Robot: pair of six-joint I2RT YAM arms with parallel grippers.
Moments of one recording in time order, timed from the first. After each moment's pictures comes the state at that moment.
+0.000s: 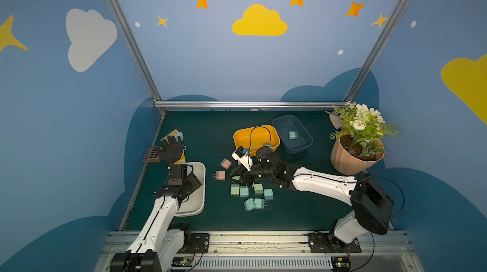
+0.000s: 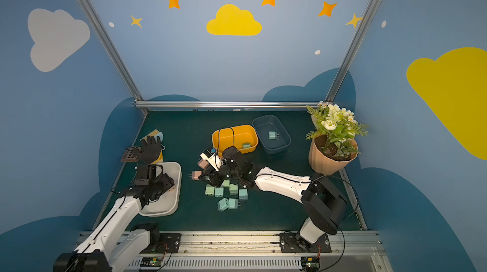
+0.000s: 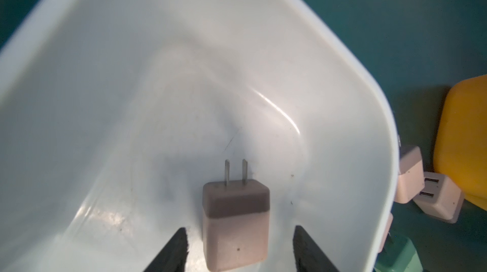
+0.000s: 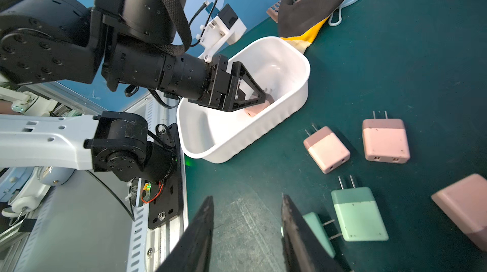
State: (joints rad) left arm 0.03 0.90 0.42 -0.51 0.03 -0.68; right arm 1.00 1.61 1.00 0.14 -0.49 0.23
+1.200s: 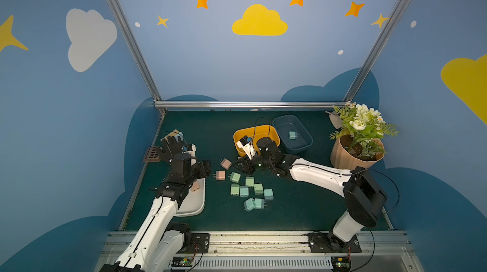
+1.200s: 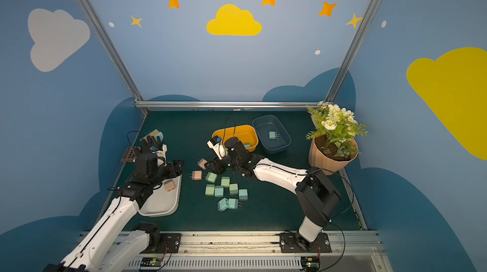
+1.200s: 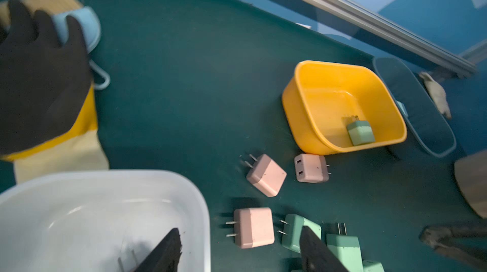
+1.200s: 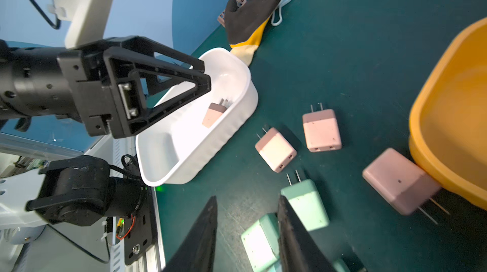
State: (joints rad) left arm -0.17 0.86 0.56 -0.33 0.12 -0.30; right arm 0.90 1.65 1.09 -0.01 -0.41 0.29
